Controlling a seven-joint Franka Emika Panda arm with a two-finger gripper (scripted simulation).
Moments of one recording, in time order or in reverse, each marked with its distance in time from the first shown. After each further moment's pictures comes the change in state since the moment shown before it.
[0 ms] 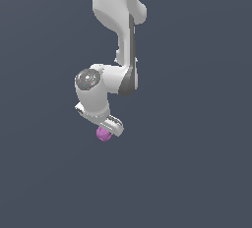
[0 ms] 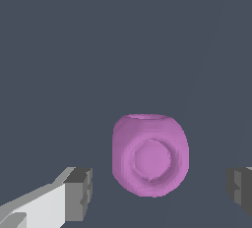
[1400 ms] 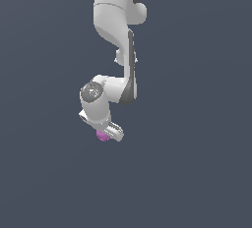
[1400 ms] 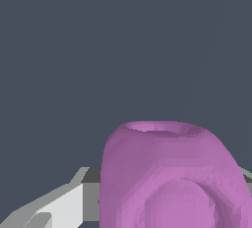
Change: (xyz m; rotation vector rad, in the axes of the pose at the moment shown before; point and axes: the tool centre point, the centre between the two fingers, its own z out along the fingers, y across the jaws) arm 0.001 0.000 0.050 0.001 0.001 0.006
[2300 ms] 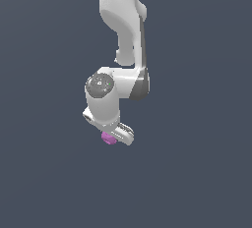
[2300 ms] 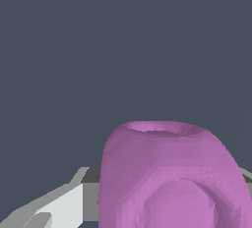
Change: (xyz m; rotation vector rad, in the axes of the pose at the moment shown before) arm 0.014 -0.055 -0.065 -0.001 0.000 0.001
